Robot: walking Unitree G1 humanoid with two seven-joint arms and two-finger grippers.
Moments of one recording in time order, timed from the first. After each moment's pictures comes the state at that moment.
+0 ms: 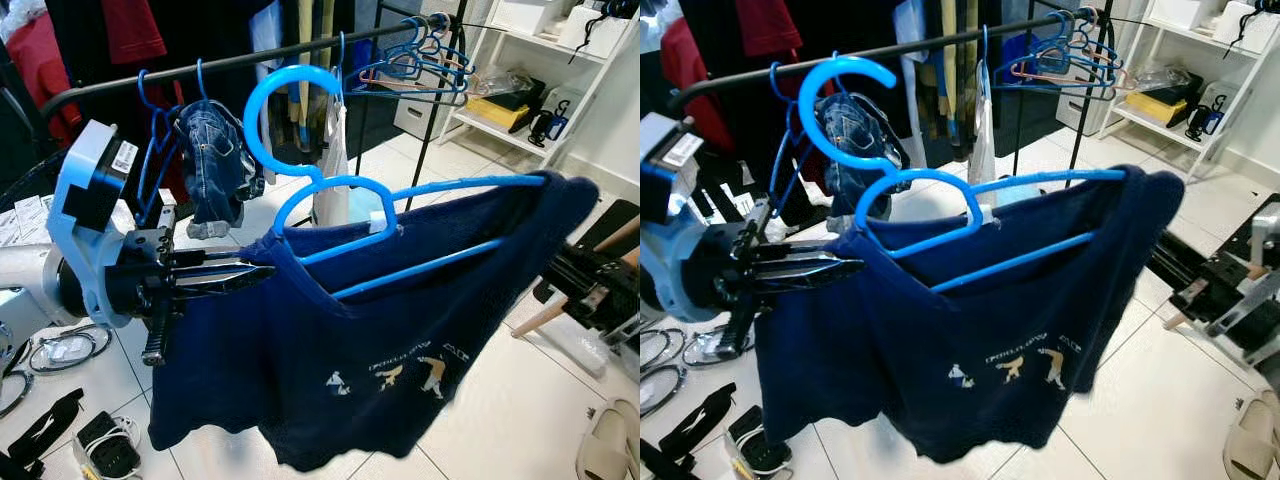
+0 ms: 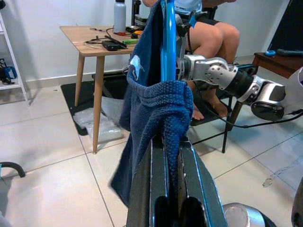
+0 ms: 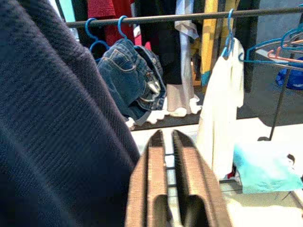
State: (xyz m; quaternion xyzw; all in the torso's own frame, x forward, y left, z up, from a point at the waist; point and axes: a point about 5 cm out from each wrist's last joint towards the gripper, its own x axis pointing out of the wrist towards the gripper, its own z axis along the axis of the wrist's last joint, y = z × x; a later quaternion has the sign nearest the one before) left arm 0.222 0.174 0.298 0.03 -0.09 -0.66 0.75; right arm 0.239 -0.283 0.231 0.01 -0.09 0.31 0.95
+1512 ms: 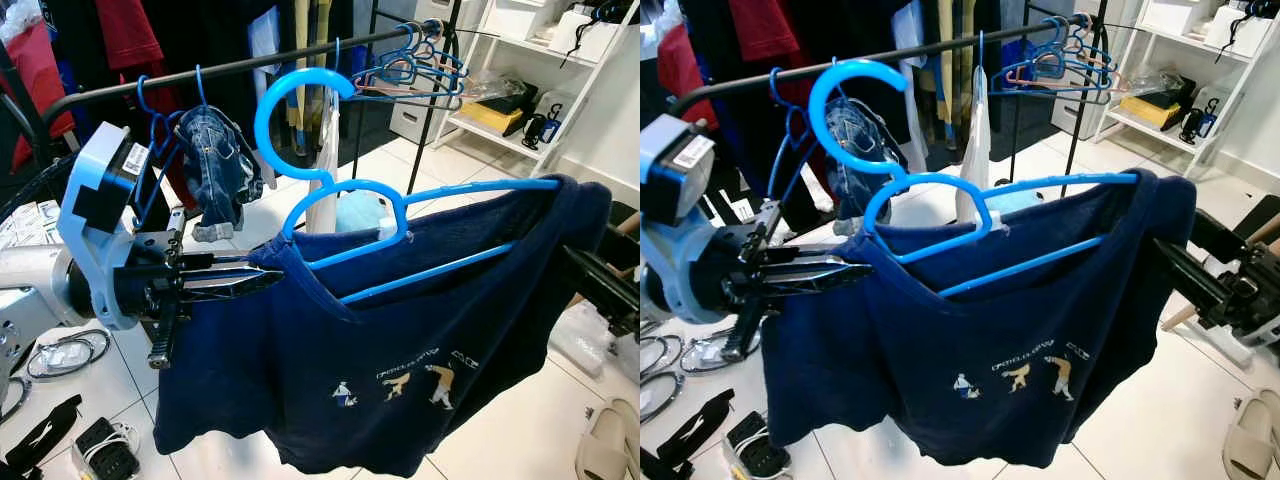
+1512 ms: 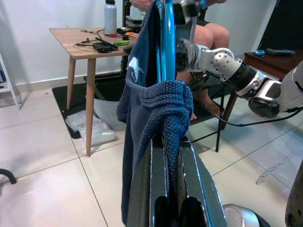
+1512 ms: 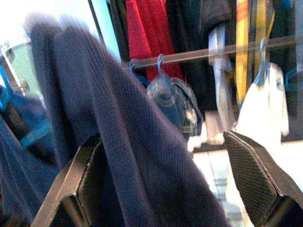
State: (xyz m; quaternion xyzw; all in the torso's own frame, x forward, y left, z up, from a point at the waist) left arm 0.223 0.167 0.298 0.02 -0.09 -0.67 0.74; right arm 0.214 -0.281 0.252 0.09 -0.09 0.38 0.92
